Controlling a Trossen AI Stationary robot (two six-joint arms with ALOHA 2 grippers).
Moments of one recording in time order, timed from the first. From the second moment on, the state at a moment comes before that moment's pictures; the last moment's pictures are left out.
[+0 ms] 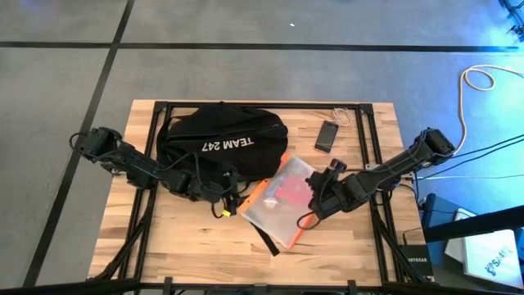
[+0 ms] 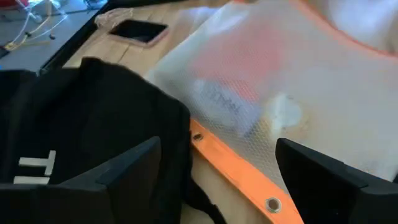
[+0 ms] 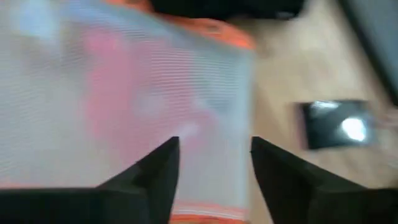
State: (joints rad) left arm -0.32 1.49 0.69 0.24 -0.58 -0.10; right arm 0.48 1.43 1.04 -1.04 0.56 0.85
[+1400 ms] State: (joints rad) left arm -0.26 1.94 0.74 0.64 -0.29 0.03; right arm 0.45 1.47 0.98 -0.56 0.43 0.62
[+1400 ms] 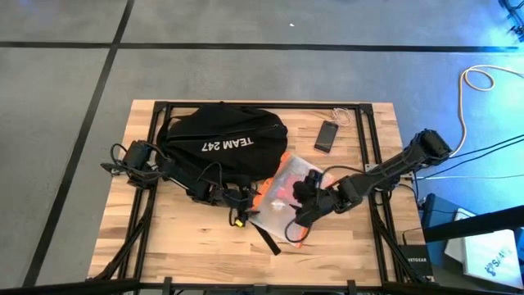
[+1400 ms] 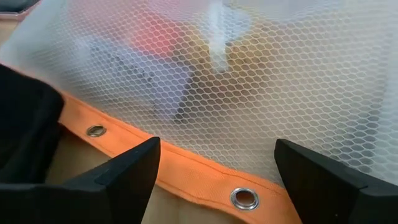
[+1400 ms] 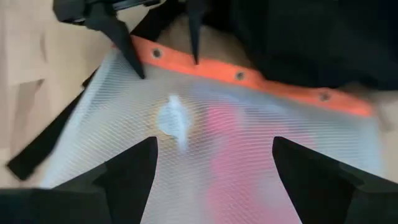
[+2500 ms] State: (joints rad) left arm -0.24 2.09 0.92 0.69 -0.24 0.04; right arm 0.43 1.52 0.97 -0.59 0.29 0.59
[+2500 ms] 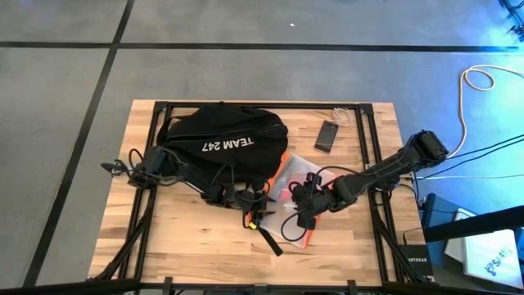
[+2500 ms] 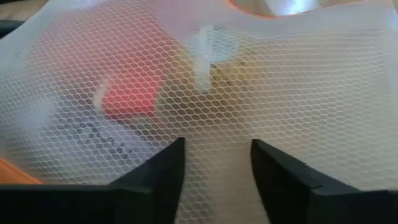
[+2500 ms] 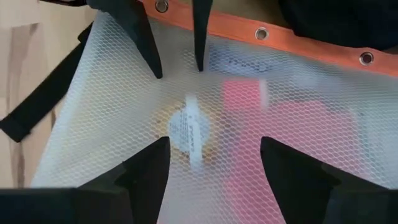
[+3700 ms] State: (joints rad) left arm -0.23 2.09 0.92 0.67 -0.24 0.01; right arm 0.32 1.73 0.97 -0.50 -0.01 0.50
